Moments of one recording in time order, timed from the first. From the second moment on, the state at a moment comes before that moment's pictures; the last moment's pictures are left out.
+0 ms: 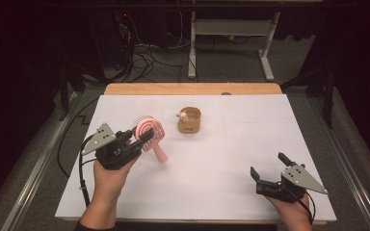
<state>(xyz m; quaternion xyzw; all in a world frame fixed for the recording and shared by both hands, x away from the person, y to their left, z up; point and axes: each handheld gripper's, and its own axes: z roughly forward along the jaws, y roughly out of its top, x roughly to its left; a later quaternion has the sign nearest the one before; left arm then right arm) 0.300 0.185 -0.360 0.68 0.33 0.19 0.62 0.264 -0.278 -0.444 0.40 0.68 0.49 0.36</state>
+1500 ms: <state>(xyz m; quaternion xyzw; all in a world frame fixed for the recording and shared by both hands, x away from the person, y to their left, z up) 0.344 0.125 -0.316 0.67 0.32 0.19 0.65 0.264 -0.269 -0.445 0.39 0.69 0.50 0.35</state>
